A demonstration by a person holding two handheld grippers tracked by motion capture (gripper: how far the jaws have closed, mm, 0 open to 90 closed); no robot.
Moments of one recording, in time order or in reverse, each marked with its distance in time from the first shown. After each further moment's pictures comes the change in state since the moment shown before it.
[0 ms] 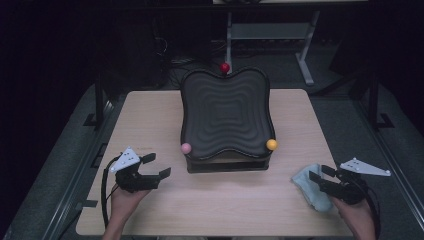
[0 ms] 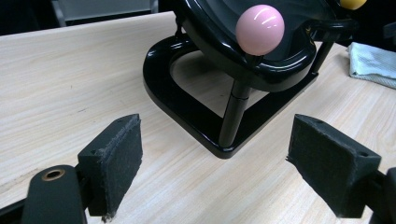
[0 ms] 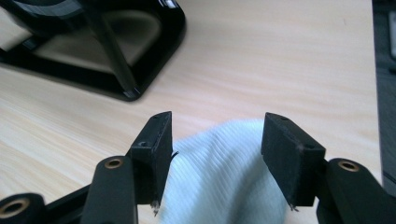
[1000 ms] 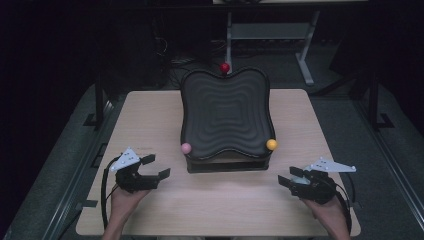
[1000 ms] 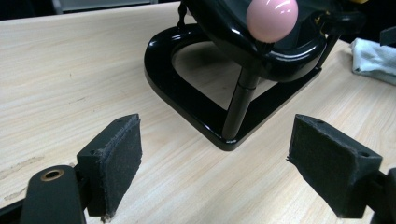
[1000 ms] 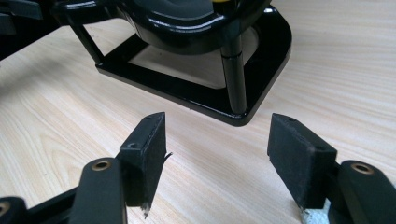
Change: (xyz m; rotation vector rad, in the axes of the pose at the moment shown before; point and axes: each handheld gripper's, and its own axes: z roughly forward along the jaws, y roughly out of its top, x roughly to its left) left arm 0.006 -0.005 0.001 0.016 -0.002 -0.028; right arm 0.059 0.013 0.029 -0.018 0.249 -0.034
